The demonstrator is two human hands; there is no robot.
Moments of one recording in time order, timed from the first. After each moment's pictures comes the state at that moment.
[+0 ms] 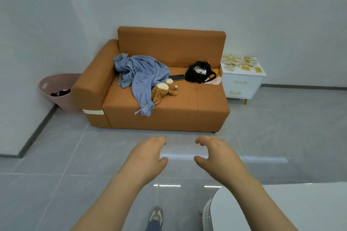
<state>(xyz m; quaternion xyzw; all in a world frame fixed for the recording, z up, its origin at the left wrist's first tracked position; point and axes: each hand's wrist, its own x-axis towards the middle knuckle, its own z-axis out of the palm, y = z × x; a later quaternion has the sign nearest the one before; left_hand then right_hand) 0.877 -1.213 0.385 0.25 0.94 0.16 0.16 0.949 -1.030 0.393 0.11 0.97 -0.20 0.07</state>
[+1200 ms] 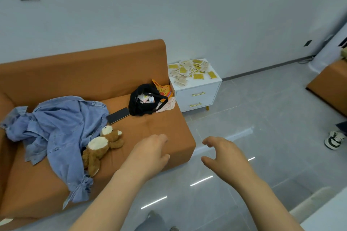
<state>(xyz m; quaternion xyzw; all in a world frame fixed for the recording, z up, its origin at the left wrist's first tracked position) 0.502 -0.820 0.373 0.42 0.87 0.11 0.21 0.651 -0.675 0.381 0.32 0.92 -0.23 0.06</state>
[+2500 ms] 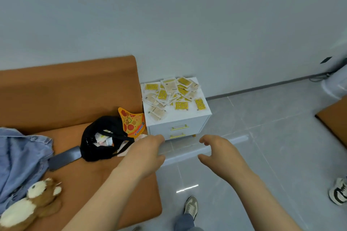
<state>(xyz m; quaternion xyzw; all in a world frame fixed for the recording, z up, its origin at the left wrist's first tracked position) 0.295 -0.409 0.333 0.38 0.88 0.11 0.27 0.430 -0.248 0.350 0.30 0.92 -0.23 0.11</state>
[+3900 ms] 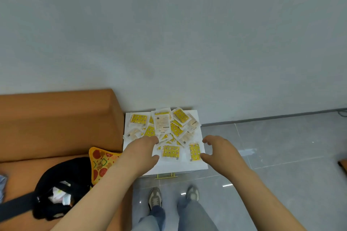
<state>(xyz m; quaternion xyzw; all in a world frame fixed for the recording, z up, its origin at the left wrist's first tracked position) 0.056 -0.143 0.287 0.32 0.90 0.11 0.29 0.174 0.058 0.300 0.27 0.92 -0.22 0.18</state>
